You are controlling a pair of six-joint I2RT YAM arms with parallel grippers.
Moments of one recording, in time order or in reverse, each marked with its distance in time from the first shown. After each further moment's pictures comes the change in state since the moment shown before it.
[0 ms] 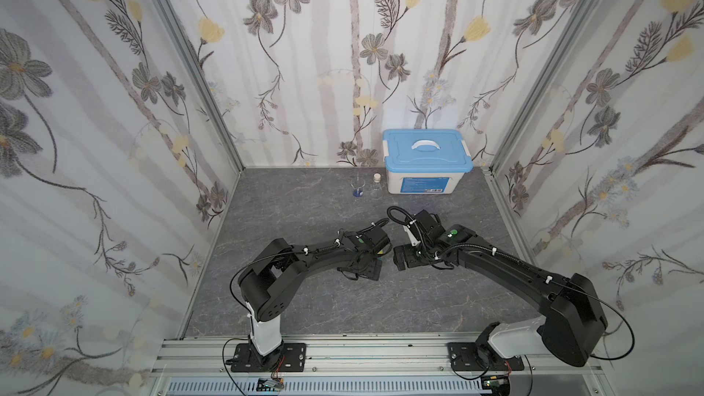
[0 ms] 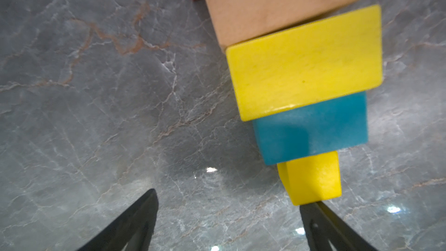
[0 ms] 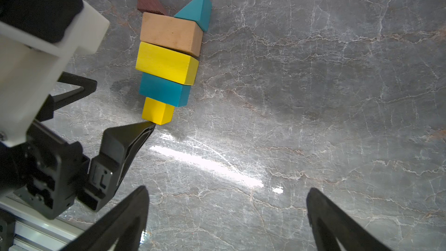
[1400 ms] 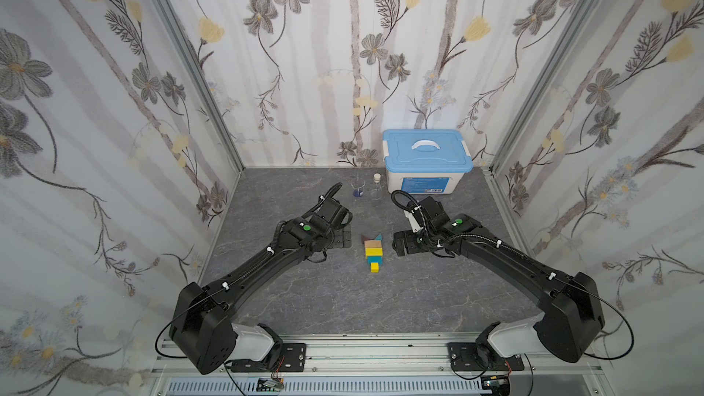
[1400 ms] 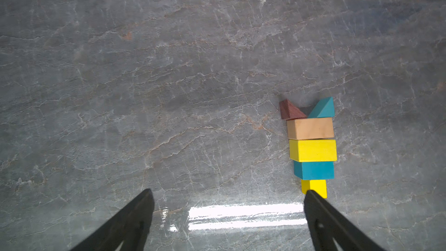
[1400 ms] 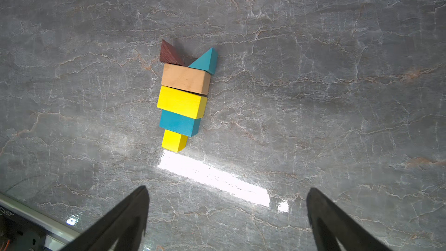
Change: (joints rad) left arm 0.245 -0.457 -0.035 -0.087 -0.126 0.002; right arm -0.065 0.034 0.120 0.000 -0.028 -0.039
